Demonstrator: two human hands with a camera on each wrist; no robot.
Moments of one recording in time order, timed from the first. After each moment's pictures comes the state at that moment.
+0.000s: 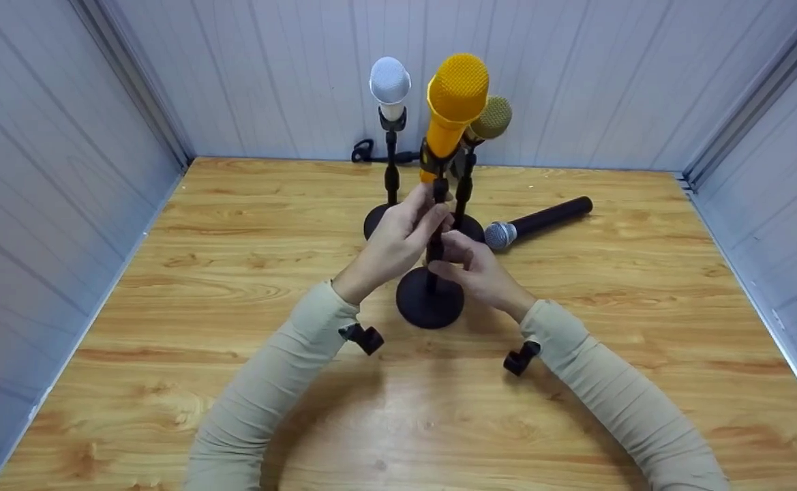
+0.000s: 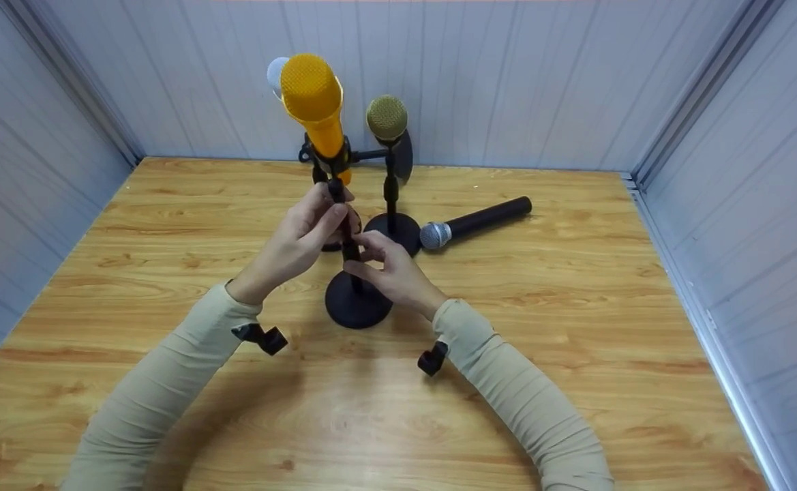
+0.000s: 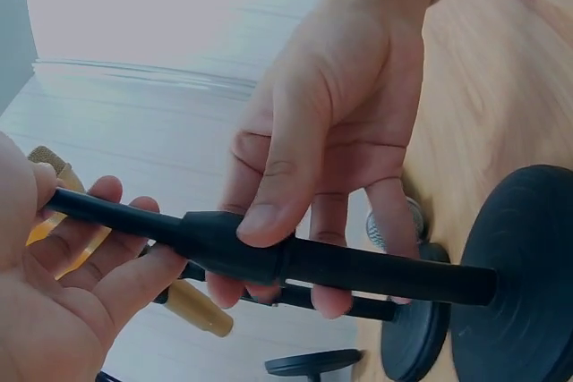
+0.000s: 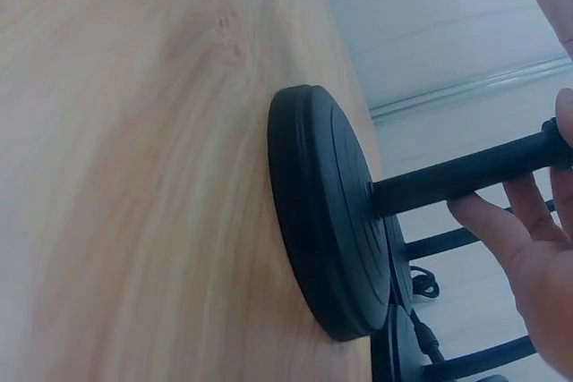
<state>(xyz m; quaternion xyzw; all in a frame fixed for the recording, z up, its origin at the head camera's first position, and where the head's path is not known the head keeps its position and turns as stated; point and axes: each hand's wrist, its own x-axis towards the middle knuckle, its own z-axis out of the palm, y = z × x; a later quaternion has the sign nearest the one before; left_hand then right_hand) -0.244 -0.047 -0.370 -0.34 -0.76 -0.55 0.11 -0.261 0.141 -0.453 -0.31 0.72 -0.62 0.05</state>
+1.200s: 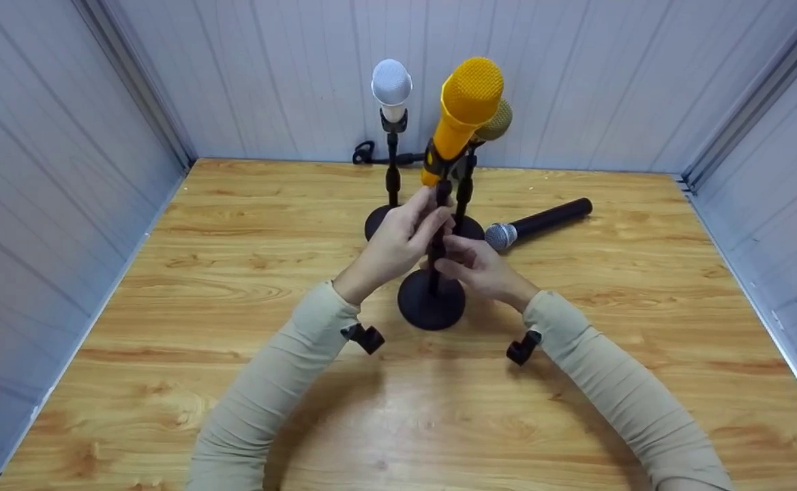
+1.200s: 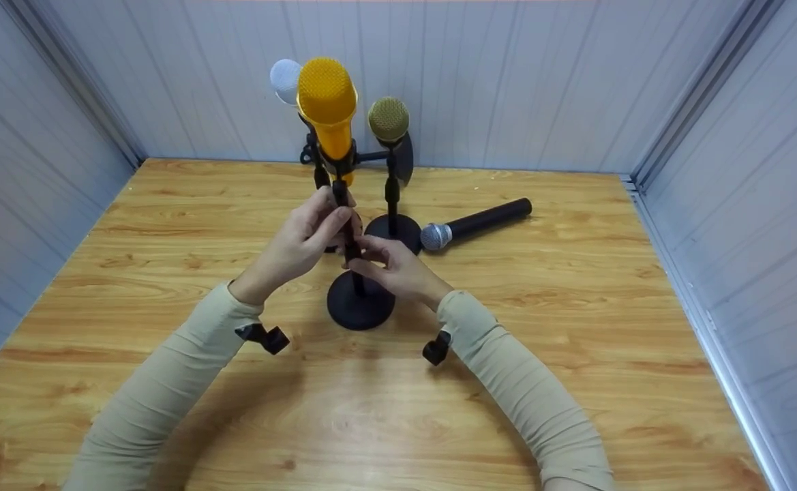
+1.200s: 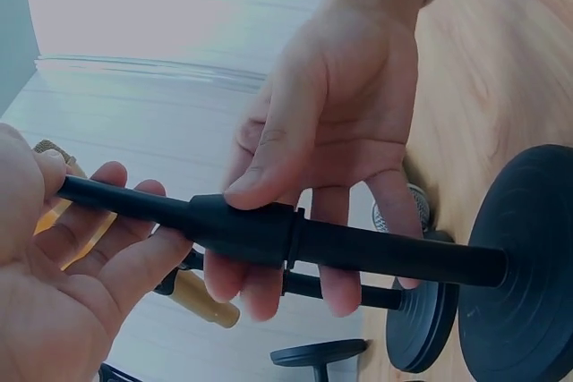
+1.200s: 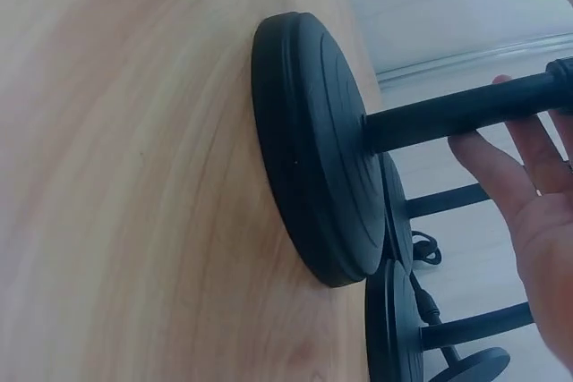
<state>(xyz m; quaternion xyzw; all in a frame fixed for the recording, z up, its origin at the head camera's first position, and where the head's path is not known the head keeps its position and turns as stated) -0.246 -0.049 -0.371 -0.35 -0.77 -0.52 0.13 -0.272 0.151 -0.452 -0.35 0.69 -0.62 0.13</state>
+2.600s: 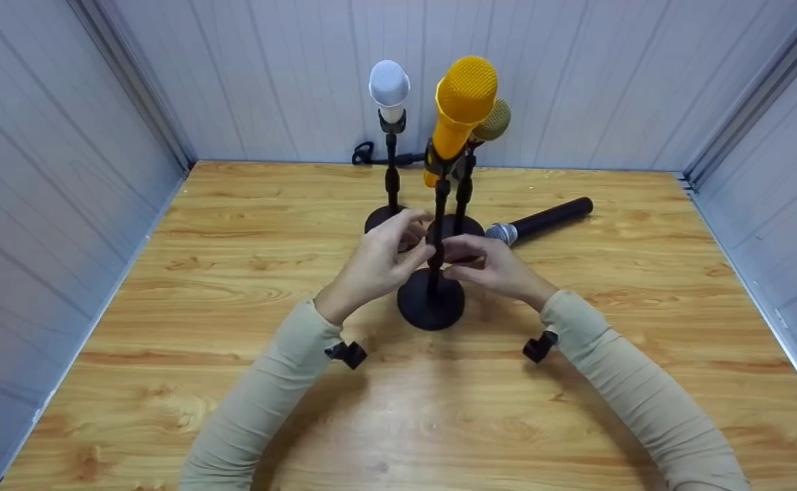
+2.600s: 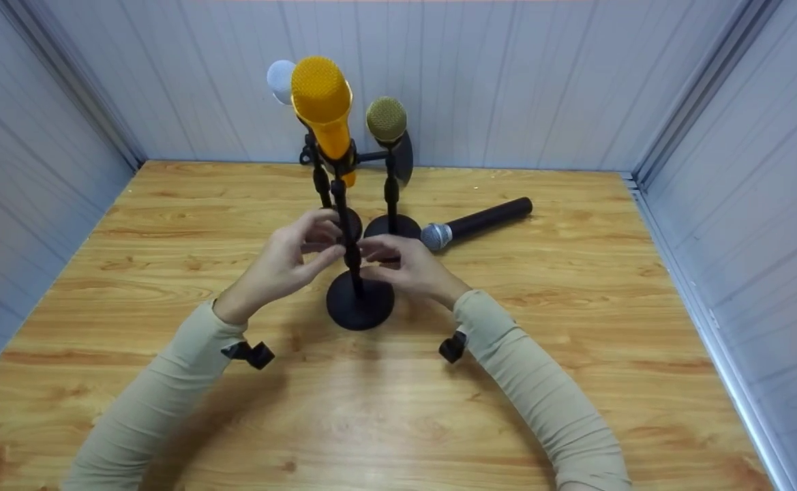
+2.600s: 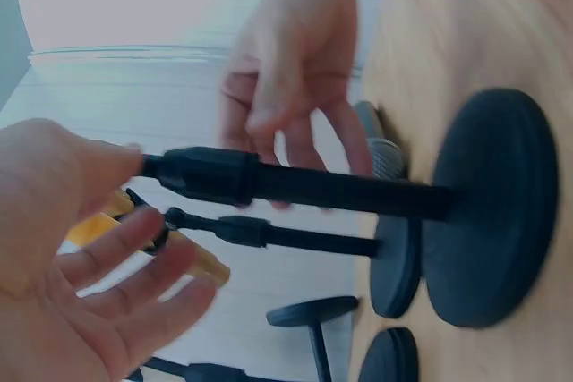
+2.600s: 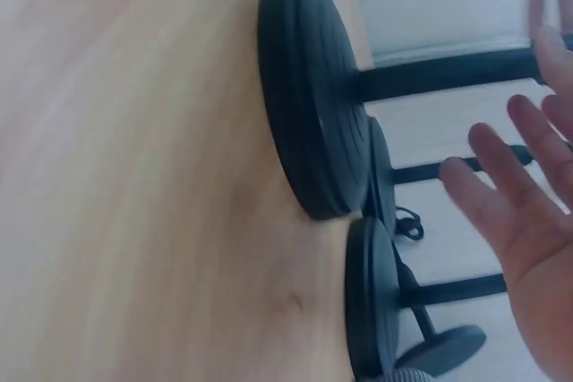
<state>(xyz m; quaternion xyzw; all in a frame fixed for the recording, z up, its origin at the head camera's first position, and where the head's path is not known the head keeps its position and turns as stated) -0.236 -0.073 -0.397 -0.35 -0.82 -0.42 0.15 -0.257 0.167 -0.423 -0.36 0.77 -0.53 0.08</state>
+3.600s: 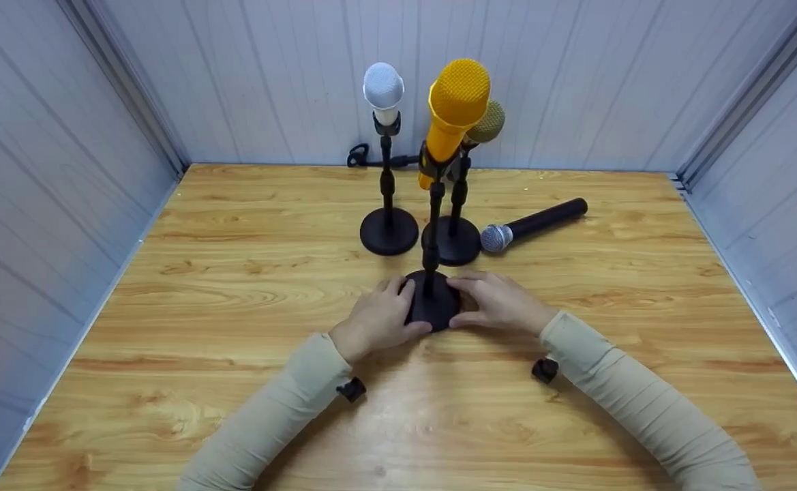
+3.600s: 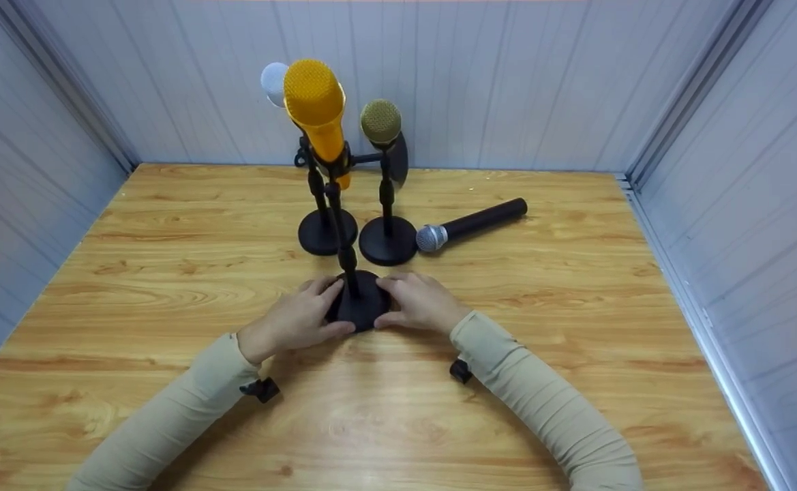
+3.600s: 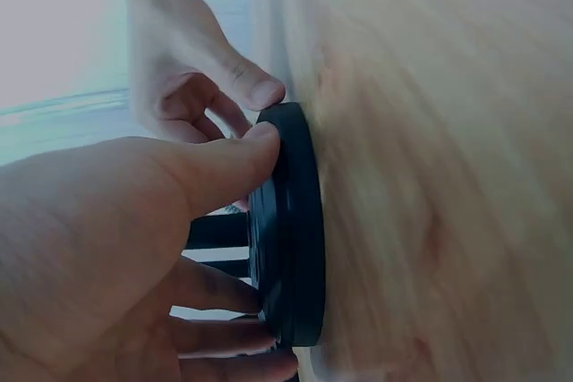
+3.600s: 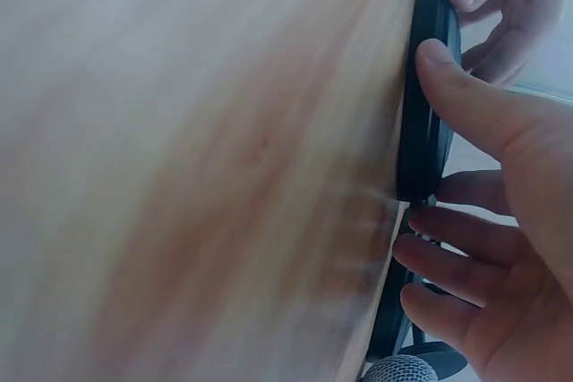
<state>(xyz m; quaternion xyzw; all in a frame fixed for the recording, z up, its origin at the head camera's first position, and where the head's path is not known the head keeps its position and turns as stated) -0.205 -0.063 -0.461 -0.25 -0.96 -0.10 -0.03 -0.253 0.185 -0.473 -0.39 0.90 -0.17 0.04</state>
